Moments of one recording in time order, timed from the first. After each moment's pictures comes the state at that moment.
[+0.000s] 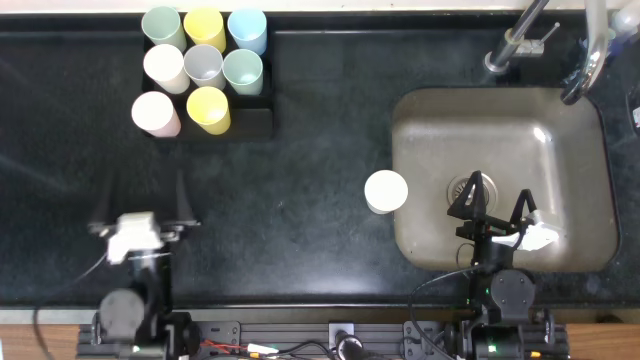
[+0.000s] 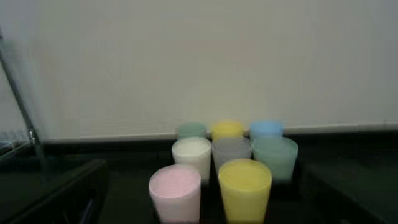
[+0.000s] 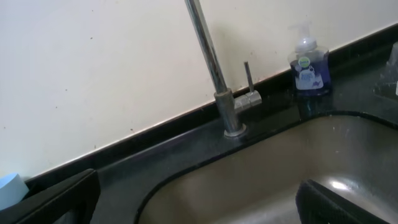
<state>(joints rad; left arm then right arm) -0.01 0.02 0.02 0.18 -0.06 0.10 0.01 0.01 0.02 0.00 0.22 0.40</state>
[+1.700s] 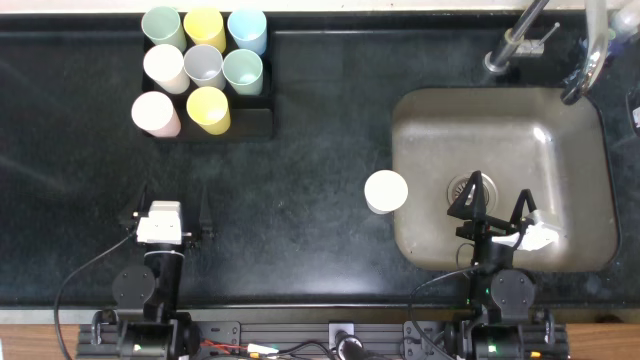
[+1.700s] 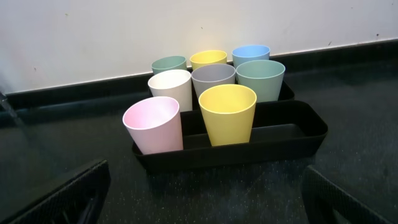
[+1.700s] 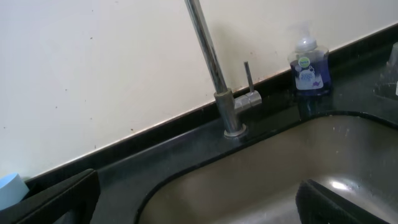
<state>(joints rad) -0.01 0.02 0.01 -0.08 0.00 0.13 0.01 0.01 0.02 0.00 0.22 0.40</state>
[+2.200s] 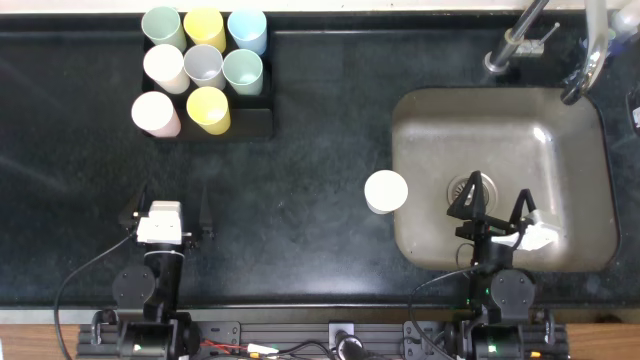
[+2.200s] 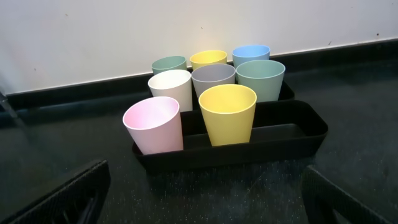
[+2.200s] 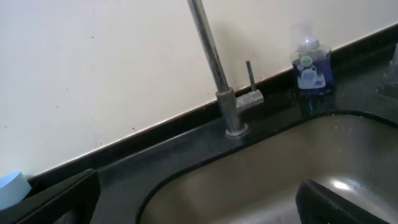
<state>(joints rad) -0.01 0.02 0.01 -0.08 0.00 0.13 0.01 0.01 0.02 0.00 0.20 0.40</state>
